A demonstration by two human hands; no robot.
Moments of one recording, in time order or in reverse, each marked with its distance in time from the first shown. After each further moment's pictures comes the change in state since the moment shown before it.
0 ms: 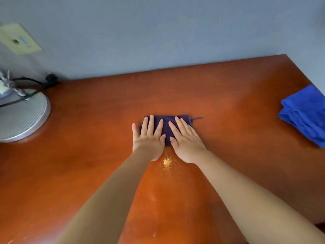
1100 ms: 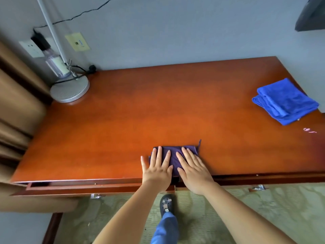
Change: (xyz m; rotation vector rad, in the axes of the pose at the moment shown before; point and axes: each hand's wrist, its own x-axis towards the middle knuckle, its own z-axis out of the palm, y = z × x) left_hand -0.225 0.126 0.078 -0.109 -0.158 -0.141; right_hand -0.239 0.036 0.057 0.014 -0.122 -0.157
